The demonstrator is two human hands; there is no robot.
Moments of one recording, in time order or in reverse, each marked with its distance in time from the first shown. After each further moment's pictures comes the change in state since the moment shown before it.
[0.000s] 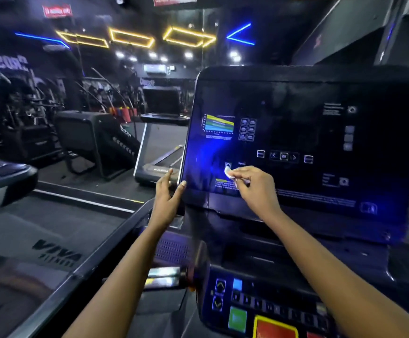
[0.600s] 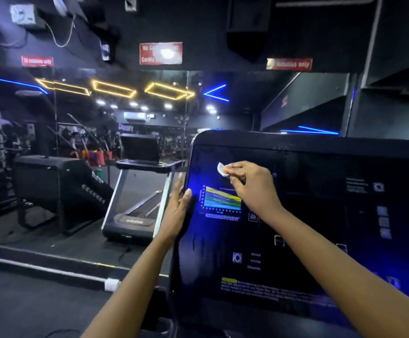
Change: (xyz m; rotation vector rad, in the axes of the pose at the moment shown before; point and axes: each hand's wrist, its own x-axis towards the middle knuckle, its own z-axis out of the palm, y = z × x) left_hand 0.196 0.034 0.045 -0.336 -0.183 0.206; right_hand 0.196 -0.009 0.016 -0.177 0.194 -0.300
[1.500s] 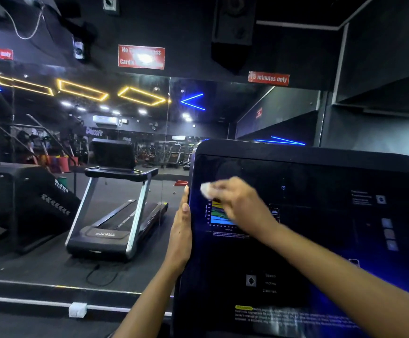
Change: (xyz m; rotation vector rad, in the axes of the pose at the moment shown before) left_hand 0.008 -0.024 0.008 -0.168 -0.044 0.054; right_hand 0.007 0.002 0.042 -0.305 -0.155 -0.417
